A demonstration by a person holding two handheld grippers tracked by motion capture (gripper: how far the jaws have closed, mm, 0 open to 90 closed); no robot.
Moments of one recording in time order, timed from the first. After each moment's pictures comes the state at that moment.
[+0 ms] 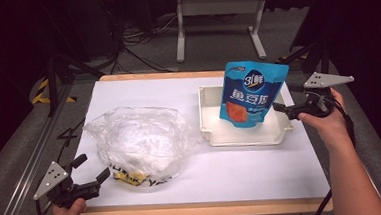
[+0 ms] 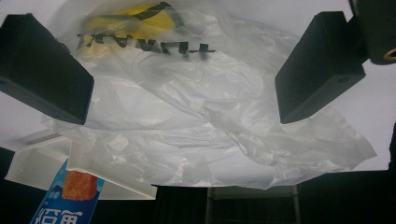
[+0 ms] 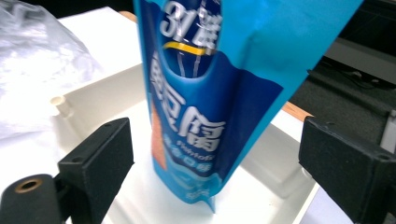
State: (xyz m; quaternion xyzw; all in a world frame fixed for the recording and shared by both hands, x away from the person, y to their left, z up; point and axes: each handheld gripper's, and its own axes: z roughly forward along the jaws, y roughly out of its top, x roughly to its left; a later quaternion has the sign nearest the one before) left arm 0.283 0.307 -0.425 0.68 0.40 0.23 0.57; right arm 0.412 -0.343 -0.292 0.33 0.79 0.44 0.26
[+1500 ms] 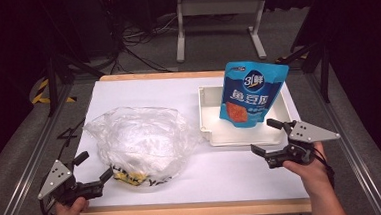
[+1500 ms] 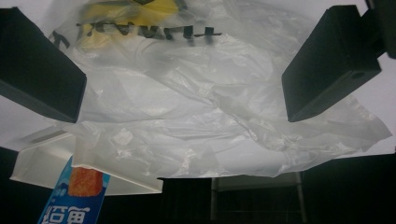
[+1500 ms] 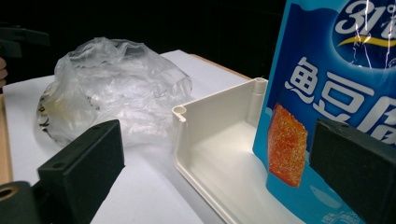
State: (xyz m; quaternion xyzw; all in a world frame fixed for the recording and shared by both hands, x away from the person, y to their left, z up) left arm 0.286 0.300 -0.425 0.68 0.38 0.25 0.57; right arm 0.323 -0.280 -0.354 0.27 0.75 0.55 0.25
